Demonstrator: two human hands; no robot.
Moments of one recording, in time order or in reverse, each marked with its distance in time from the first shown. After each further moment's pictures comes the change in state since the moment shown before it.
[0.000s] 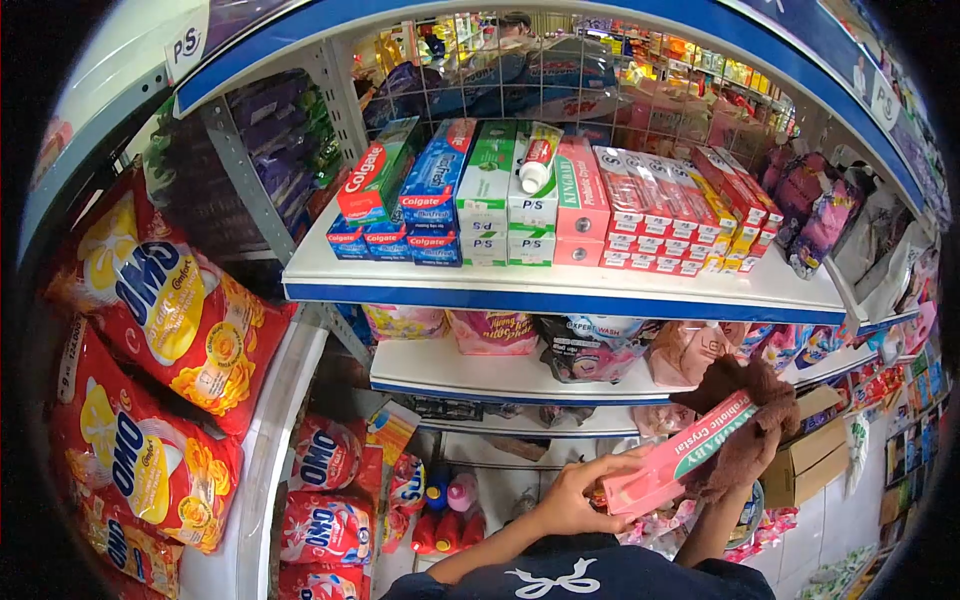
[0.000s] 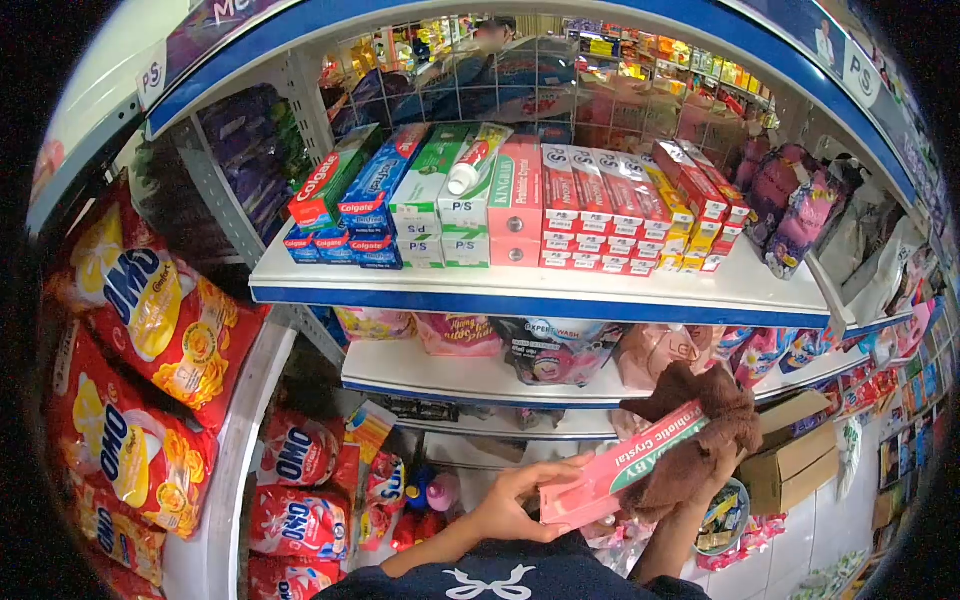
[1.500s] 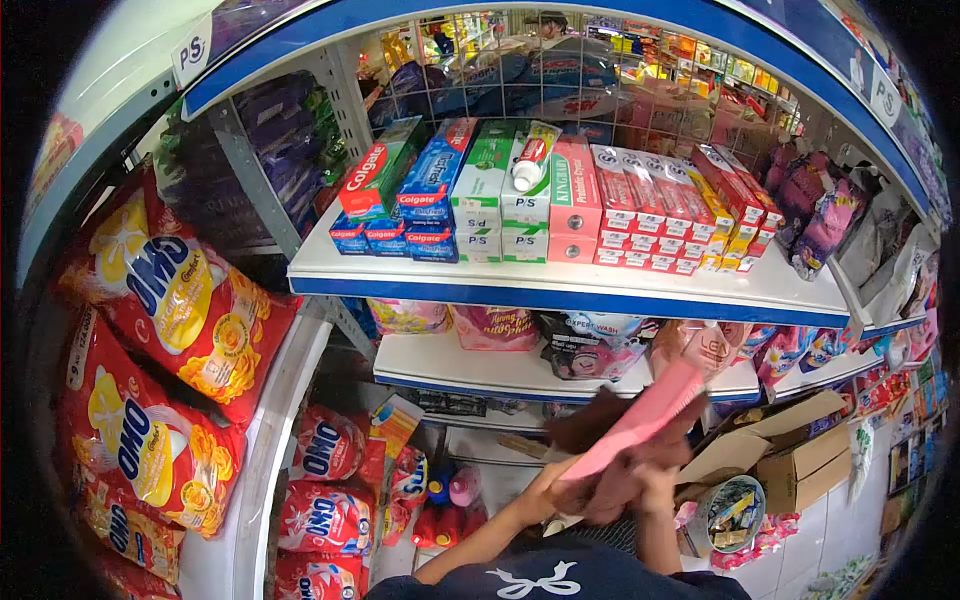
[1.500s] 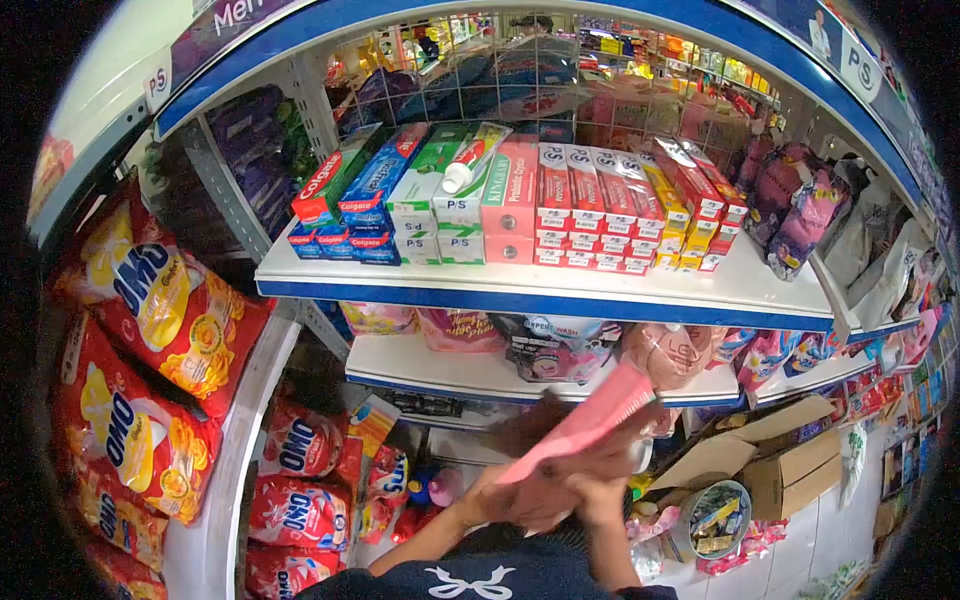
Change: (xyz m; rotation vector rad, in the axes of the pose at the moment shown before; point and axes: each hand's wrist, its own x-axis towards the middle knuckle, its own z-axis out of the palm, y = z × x) left_hand -0.028 -0.034 -0.011 0.084 0.107 -0.160; right_hand -0.071 0.047 0.063 -0.257 0.084 0.646
